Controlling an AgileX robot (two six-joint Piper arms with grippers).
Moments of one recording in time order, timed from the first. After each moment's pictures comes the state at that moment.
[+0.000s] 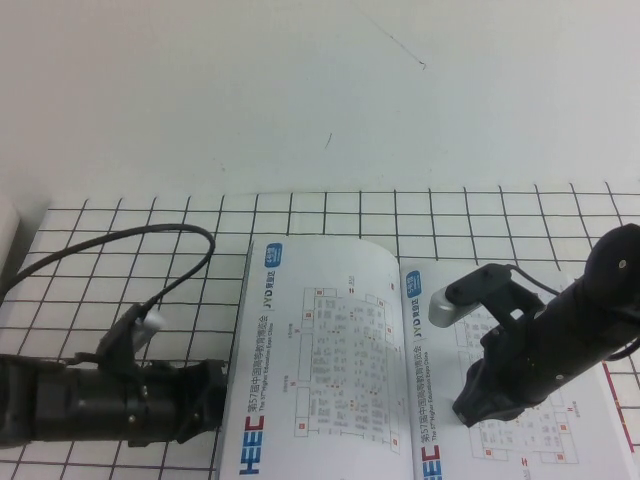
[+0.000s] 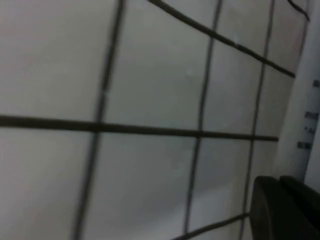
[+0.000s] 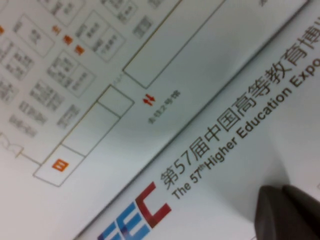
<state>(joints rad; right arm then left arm) 0.42 1.82 -0.96 0.64 0.65 -0.77 -0.05 1.80 -0.61 -1.68 0.74 1.19</state>
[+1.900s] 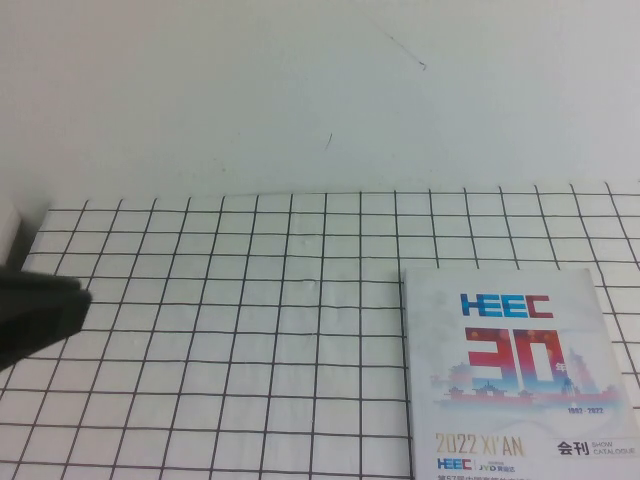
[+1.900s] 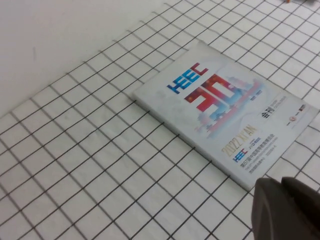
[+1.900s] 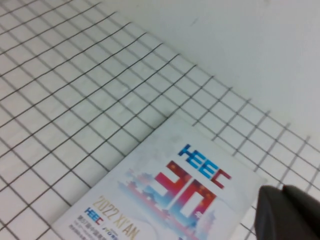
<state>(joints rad) 0.38 0.75 -1.09 0.12 1.00 -0.35 -0.18 0.79 -1.19 -0.58 1.19 0.56</state>
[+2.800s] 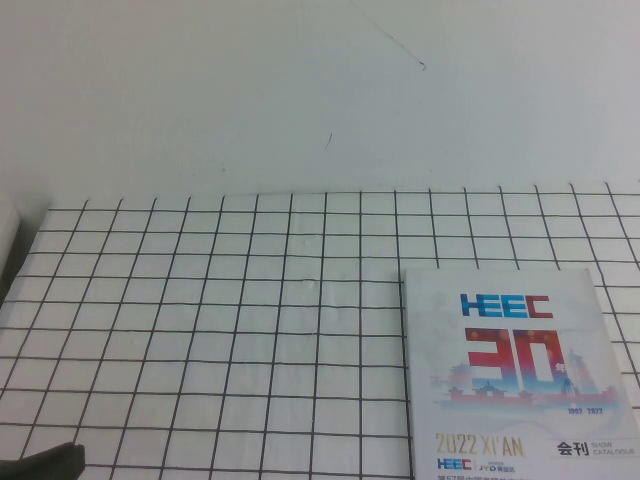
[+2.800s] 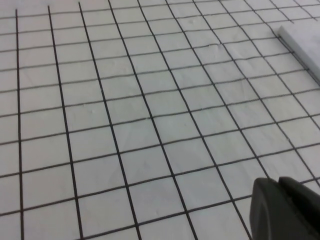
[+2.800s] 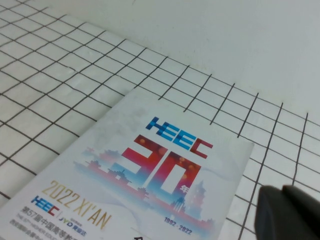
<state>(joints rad) 0.38 0.34 -0.34 -0.09 0.47 -0.13 -0.18 0.42 -0.25 -0.46 0.42 0.34</state>
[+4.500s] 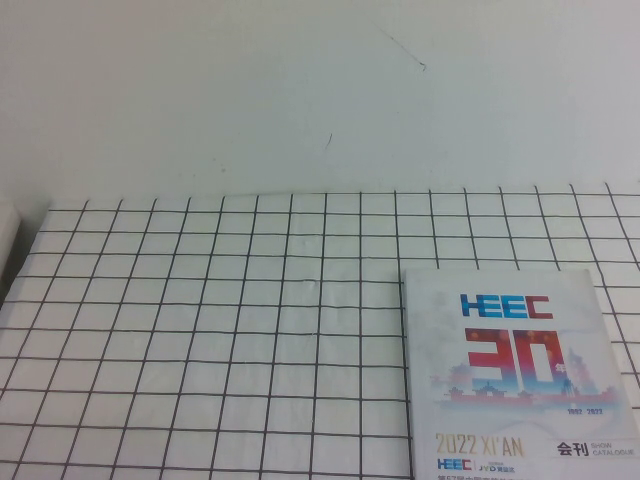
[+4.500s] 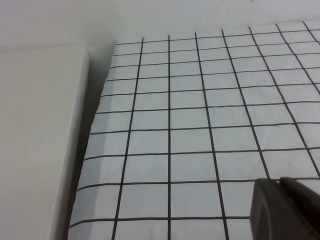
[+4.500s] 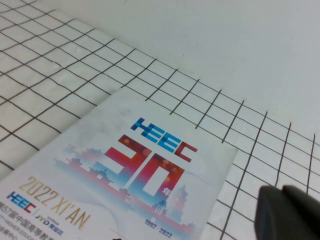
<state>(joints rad) 0.38 0.34 -0.31 -0.17 0.42 -0.13 -0.03 -0.01 0.01 0.07 0.37 -0.08</state>
